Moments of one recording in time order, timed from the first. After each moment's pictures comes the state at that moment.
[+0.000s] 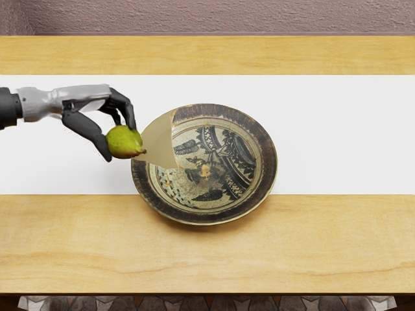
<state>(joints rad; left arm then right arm) -1.09 0.90 -0.28 -1.31 0.92 -0.52 -0.36 -0.03 0.00 -0.04 0.13 -0.13 0.16 -0.35</state>
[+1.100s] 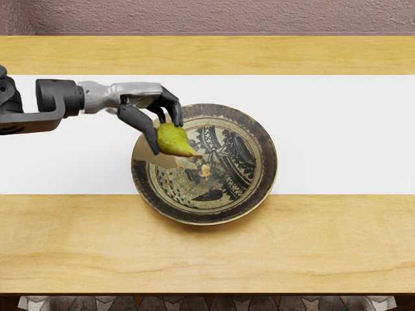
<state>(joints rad) -1.16 0.63 -0.27 -1.16 0.87 -0.54 -0.20 -0.03 0.00 -0.04 0.13 -0.13 0.16 -0.35</state>
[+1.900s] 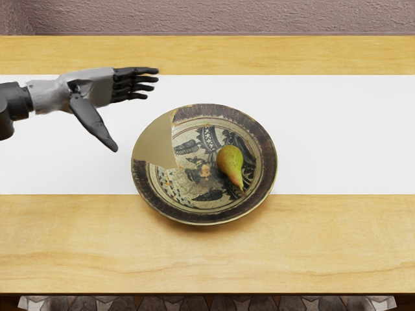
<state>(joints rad) -1.06 0.85 -0.31 -1.25 0.44 -0.60 -0.18 -0.03 0.00 -0.04 0.13 -0.13 0.16 -0.35</state>
